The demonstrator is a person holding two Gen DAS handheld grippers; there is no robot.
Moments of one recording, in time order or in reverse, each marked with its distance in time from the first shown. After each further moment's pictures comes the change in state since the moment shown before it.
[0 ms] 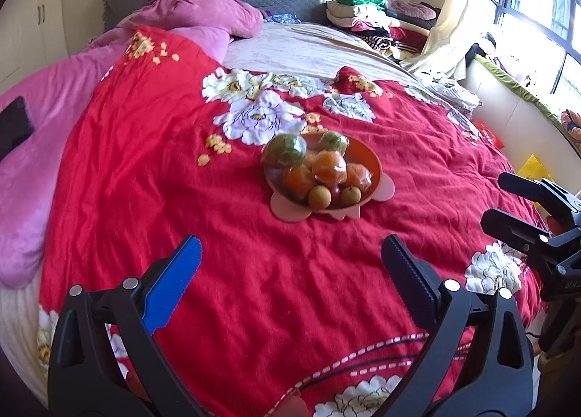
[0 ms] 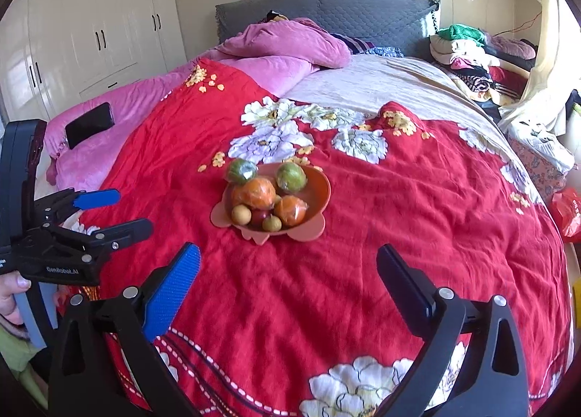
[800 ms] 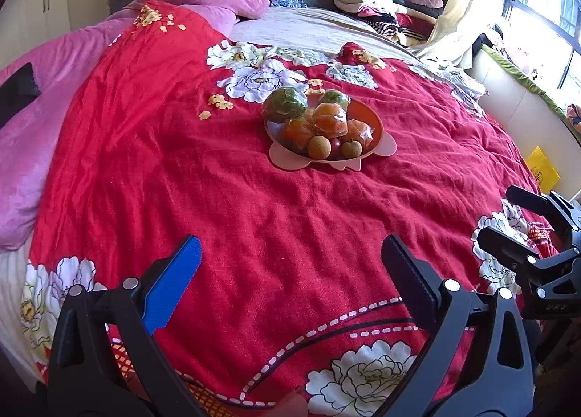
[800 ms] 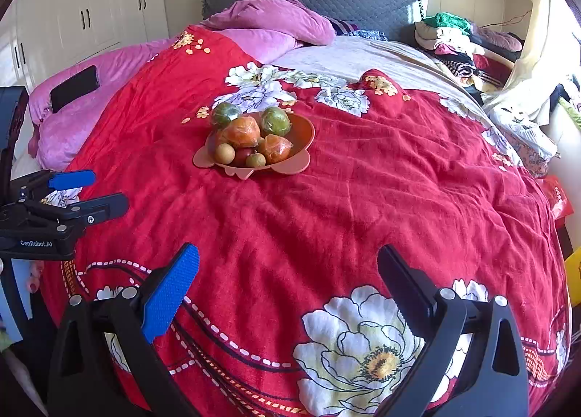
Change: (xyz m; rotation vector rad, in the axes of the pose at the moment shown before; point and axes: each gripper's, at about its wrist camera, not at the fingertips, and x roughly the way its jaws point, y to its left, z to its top) left arm 0.004 -0.007 -0.038 -0.016 0.053 0.020; right arm 0.004 0.006 -0.053 -0.005 0.069 -0.079
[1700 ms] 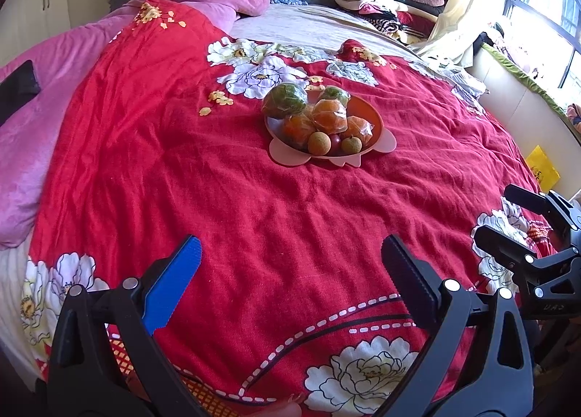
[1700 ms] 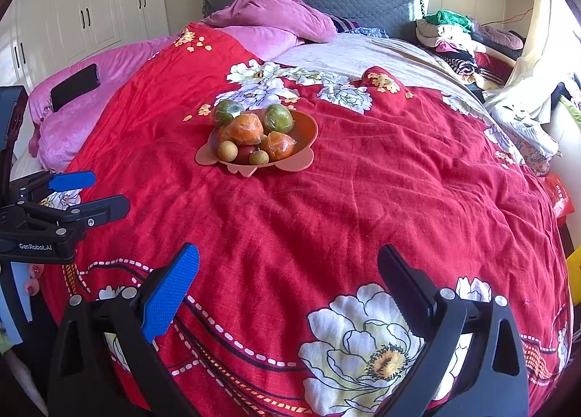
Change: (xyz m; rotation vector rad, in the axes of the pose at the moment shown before) left arm -0.001 0.000 -0.002 -0.004 0.008 0.000; right arm 0.002 0.001 0.001 0.001 0.004 0.002
